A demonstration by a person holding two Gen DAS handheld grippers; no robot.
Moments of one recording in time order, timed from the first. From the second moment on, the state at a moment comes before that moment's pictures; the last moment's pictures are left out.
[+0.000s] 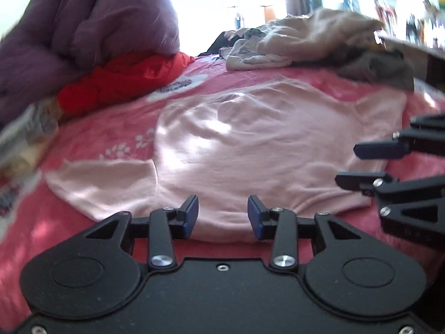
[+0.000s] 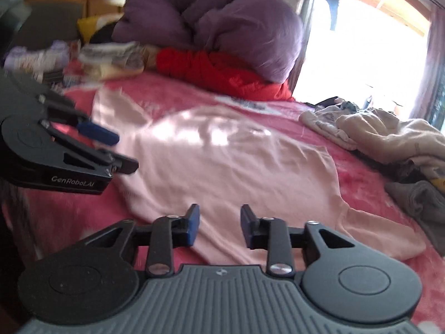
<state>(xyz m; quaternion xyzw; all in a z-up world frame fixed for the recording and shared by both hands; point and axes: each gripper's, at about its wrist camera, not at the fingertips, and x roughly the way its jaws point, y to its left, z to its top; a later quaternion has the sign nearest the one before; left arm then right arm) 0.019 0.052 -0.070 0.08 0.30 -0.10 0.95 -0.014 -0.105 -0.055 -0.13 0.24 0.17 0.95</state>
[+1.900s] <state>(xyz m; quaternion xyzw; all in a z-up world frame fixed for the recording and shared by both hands) 0.037 0.015 -0.056 0.01 0.31 -0.17 0.94 0.115 -0.328 -0.107 0.39 0.26 0.05 0.88</state>
